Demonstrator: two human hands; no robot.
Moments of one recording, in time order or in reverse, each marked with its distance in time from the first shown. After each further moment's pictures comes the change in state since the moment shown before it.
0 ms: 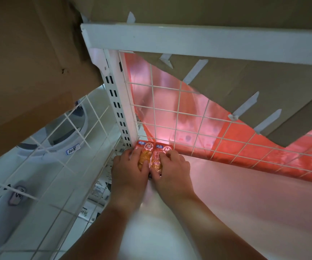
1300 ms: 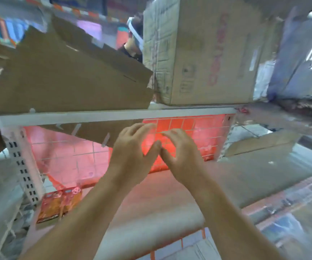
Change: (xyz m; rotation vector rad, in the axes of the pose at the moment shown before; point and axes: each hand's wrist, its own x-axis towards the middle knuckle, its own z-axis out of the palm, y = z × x) left_hand -0.107 0.269 -0.208 -0.720 0.026 0.911; right_hand -0.172 0.005 -0.358 -0.078 0.529 0.081
